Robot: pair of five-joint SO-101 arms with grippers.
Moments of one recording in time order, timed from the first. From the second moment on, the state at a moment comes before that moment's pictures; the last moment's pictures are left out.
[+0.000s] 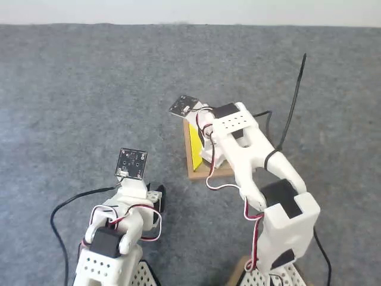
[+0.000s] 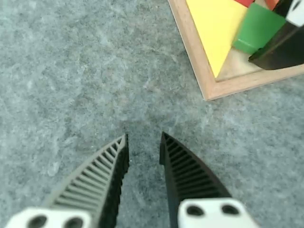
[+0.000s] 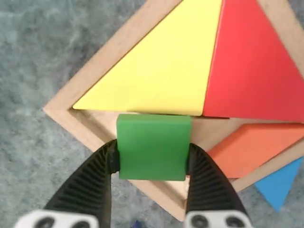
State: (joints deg) left arm 10.0 -102.7 97.1 72.0 13.3; right arm -27.1 16.6 10.5 68.7 30.7
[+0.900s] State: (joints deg) left arm 10.0 -102.7 97.1 72.0 13.3; right arm -26.3 6.2 12.8 67.2 29.5
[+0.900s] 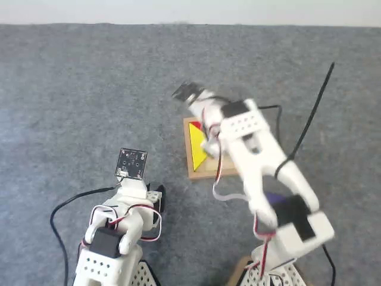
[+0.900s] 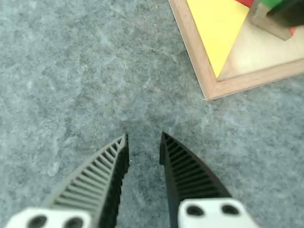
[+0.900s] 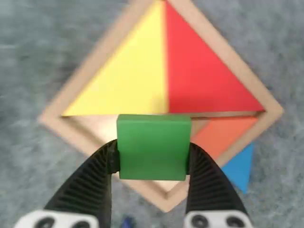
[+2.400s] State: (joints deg) left arm 10.0 -102.7 97.1 72.0 13.3; right arm -28.0 -8.1 27.7 61.5 25.0
